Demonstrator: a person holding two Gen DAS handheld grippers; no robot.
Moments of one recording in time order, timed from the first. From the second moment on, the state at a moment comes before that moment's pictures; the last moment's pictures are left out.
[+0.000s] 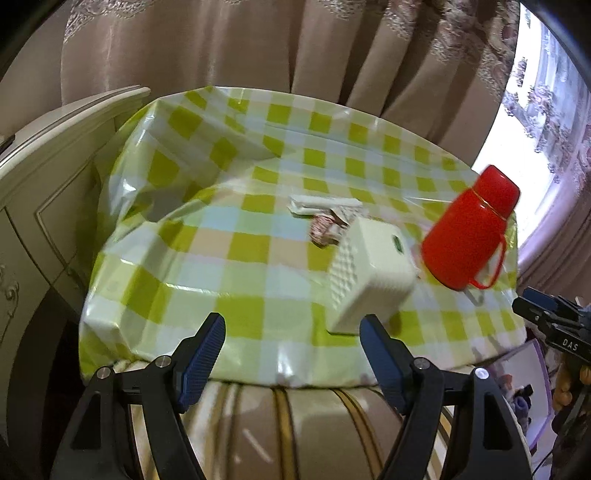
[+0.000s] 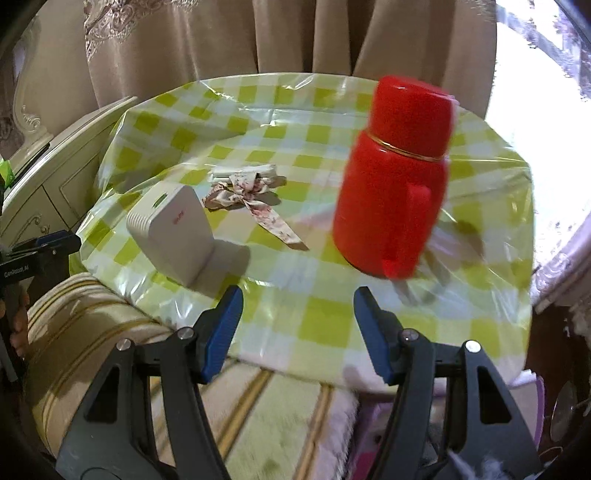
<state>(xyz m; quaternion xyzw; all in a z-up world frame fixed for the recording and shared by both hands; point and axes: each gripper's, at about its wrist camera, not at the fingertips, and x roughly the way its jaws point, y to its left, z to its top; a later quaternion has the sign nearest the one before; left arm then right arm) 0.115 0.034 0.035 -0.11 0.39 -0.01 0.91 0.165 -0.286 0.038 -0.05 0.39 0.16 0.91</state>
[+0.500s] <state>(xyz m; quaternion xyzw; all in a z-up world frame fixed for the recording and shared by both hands) 0.208 0.070 0.048 -0.07 0.39 0.01 0.92 0.281 -0.204 0.014 -0.06 0.40 0.22 0.89</state>
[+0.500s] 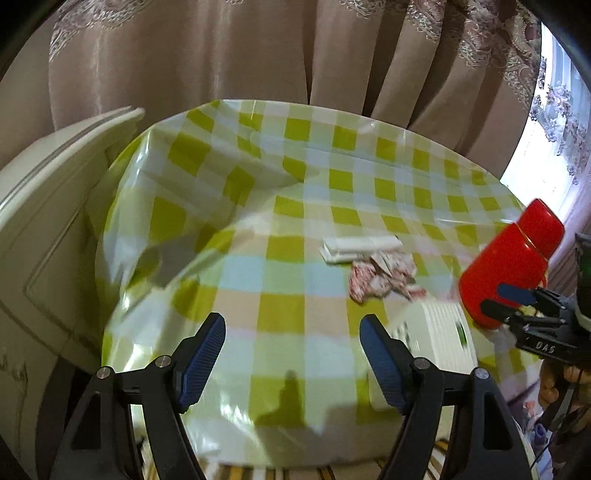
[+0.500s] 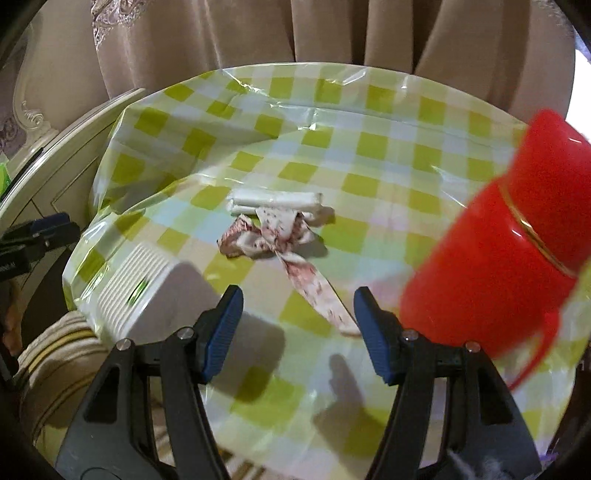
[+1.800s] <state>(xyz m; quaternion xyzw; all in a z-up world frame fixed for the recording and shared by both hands) 0.433 -0.016 -0.052 0.11 0.50 -0.23 0.83 0.394 -0.159 -0.075 -0.07 0.46 0.25 0.85</state>
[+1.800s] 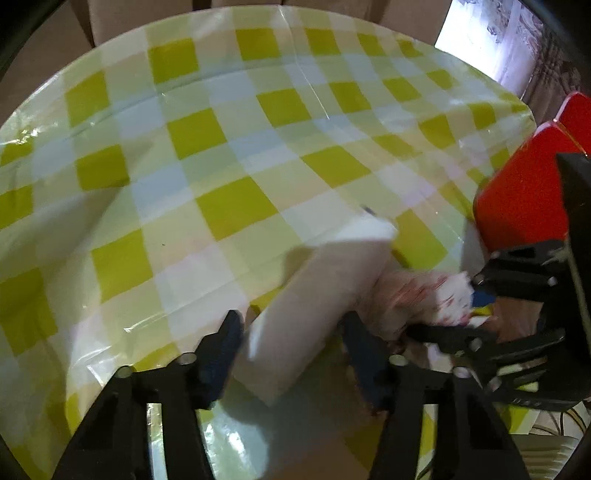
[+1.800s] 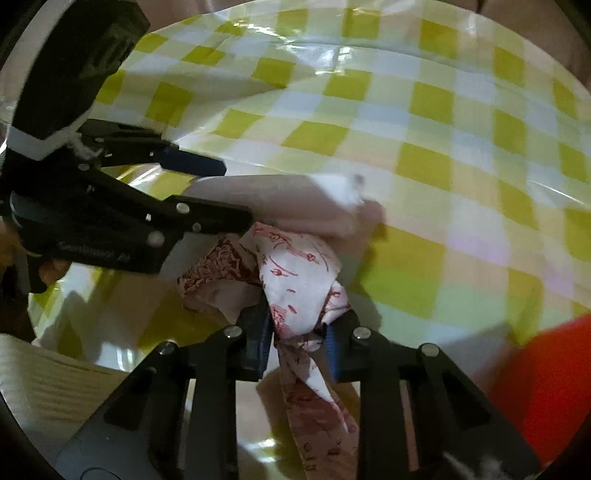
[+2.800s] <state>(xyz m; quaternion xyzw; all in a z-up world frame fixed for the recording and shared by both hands) 0.355 0.027 0.001 -0.02 0.45 -0.12 0.89 0.319 -0.203 -0.015 -0.08 0.40 0.17 0.89</state>
